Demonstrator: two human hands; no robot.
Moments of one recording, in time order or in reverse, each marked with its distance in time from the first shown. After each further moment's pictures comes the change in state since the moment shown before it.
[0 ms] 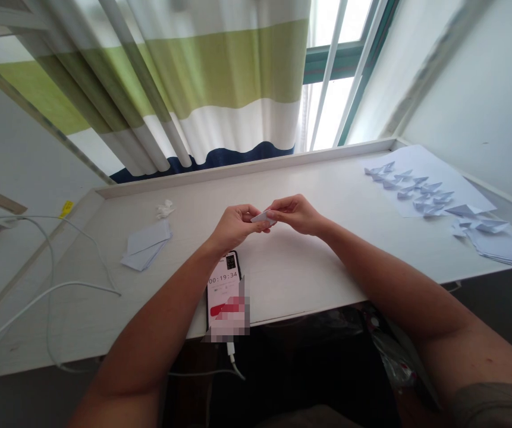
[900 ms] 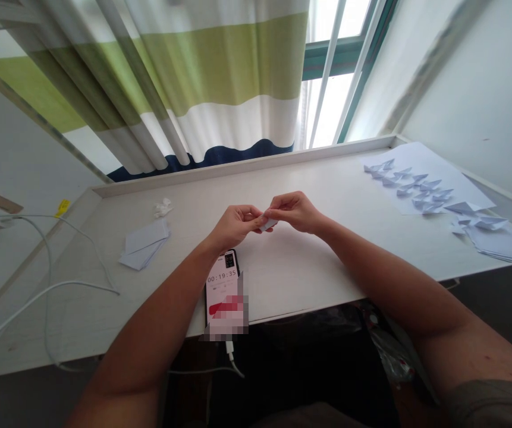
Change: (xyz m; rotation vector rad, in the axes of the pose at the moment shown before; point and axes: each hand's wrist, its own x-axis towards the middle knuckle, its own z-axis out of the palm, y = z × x) left_hand 0.004 -0.007 -0.004 0.024 -0.121 0.028; right_hand 0.001 0.002 0.003 0.057 0.051 0.007
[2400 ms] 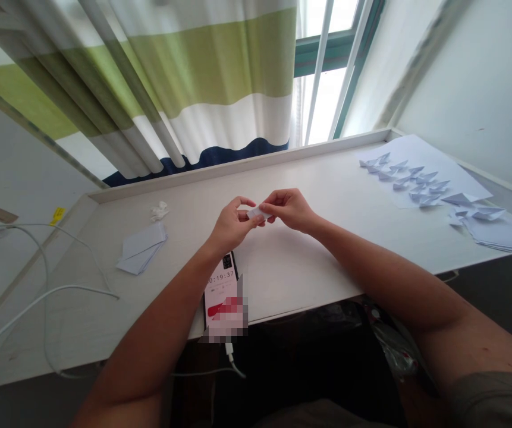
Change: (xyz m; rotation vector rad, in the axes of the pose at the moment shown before) left_hand 0.000 -0.002 0.006 0.200 0.186 0.038; right_hand 0.004 0.009 0.004 -0.101 0.237 0.048
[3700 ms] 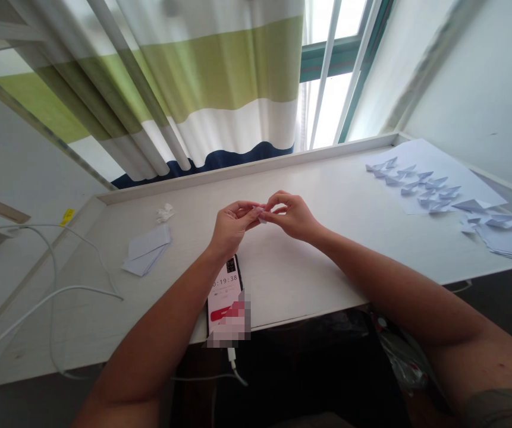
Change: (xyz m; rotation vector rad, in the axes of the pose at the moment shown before) left_hand 0.001 0.006 0.010 -0.503 0.166 -0.032; right_hand -0.002 0.000 0.010 -0.197 0.095 -0.133
